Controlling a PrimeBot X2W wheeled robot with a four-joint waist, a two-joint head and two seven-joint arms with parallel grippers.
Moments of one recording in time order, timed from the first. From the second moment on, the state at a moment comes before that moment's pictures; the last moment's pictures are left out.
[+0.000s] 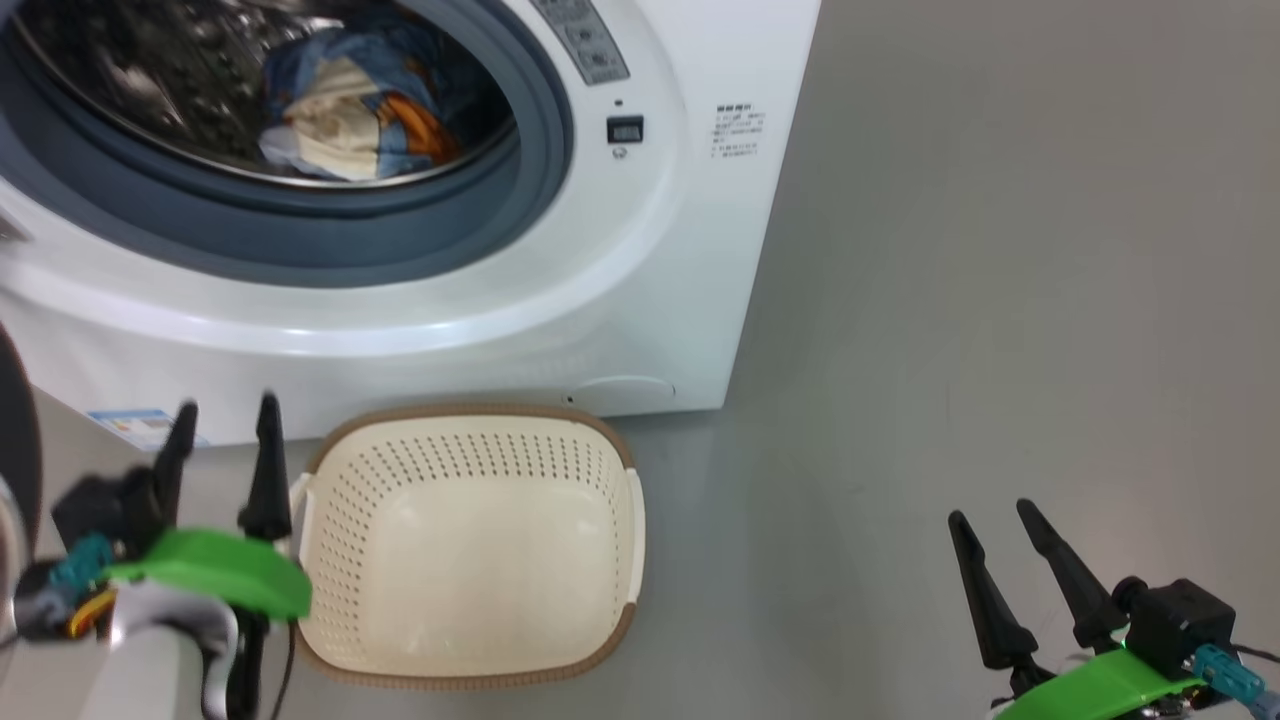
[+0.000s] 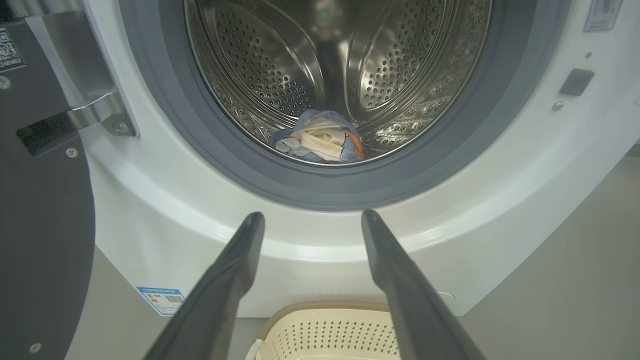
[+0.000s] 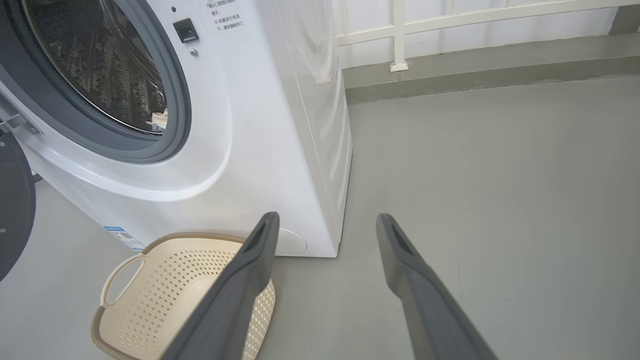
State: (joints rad) left arm -0.38 0.12 0.02 0.49 -0.25 -0.13 -0.26; right arm -0.02 -0.17 0.08 0.16 0.35 0.13 -0.26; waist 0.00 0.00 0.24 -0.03
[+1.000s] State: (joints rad) left arm 0.02 0.11 0.07 0.29 -0.24 -0.13 -0.26; right arm 0.15 -0.19 0.04 0.15 0.37 0.13 -0.26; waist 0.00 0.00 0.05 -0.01
